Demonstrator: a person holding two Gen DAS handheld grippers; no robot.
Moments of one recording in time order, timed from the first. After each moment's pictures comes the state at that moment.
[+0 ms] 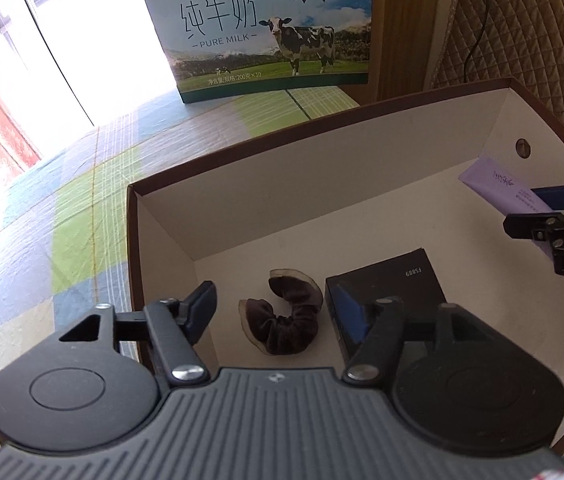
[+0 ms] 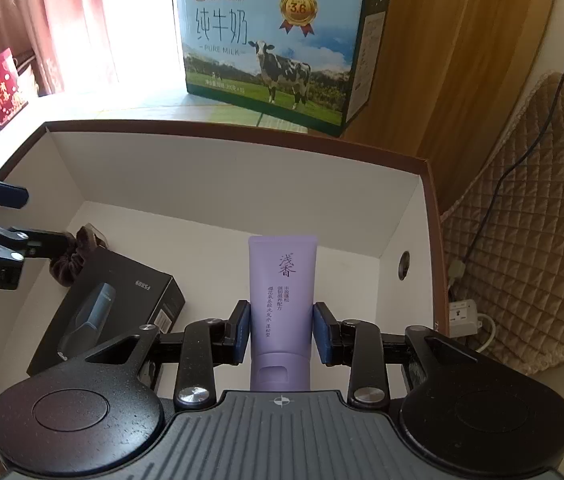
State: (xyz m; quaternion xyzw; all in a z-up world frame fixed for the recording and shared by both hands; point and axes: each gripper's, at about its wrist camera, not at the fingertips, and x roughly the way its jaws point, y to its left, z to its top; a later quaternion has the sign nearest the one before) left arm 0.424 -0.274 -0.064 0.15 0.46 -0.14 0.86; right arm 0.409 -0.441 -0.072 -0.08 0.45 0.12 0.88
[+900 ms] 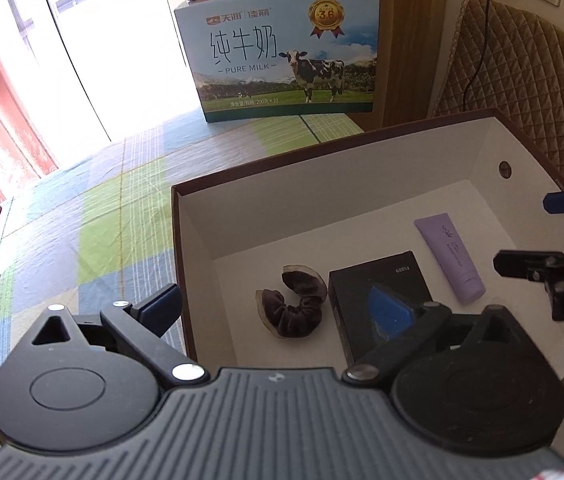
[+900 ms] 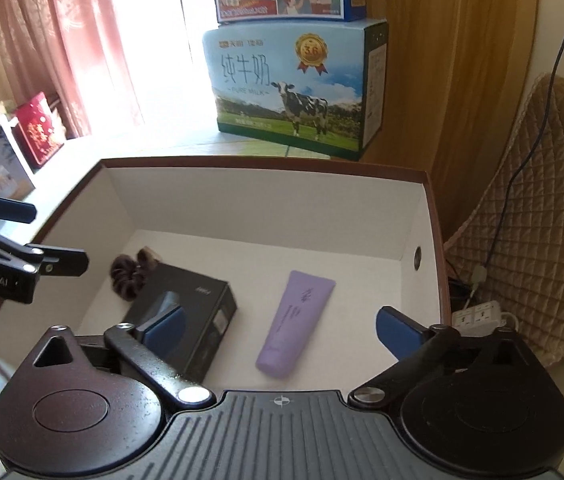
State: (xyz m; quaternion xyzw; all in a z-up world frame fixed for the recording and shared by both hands) left arm 0.388 -0.255 -0.033 0.13 0.43 -0.13 0.88; right arm 0.361 -0.445 -0.042 -0.02 0.41 0.15 0.90
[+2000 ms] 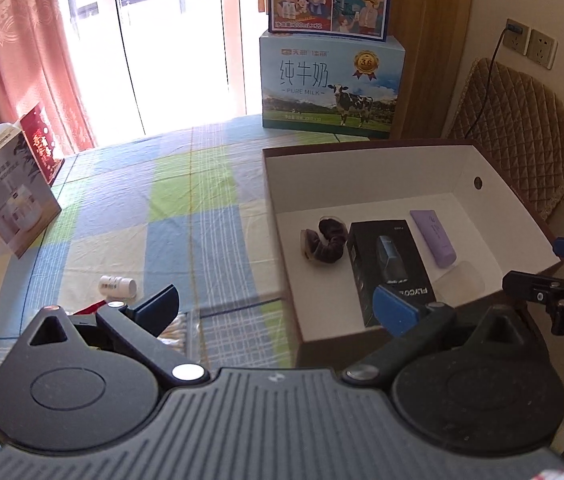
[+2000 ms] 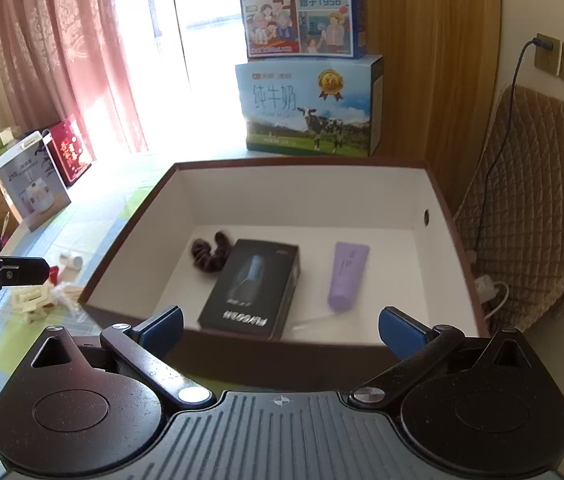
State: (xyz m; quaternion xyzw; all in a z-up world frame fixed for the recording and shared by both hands) left arm 0.259 -0.163 0.019 0.05 0.39 -0.10 0.91; right arm 0.234 -0.389 -0.004 0.01 0.37 0.12 0.92
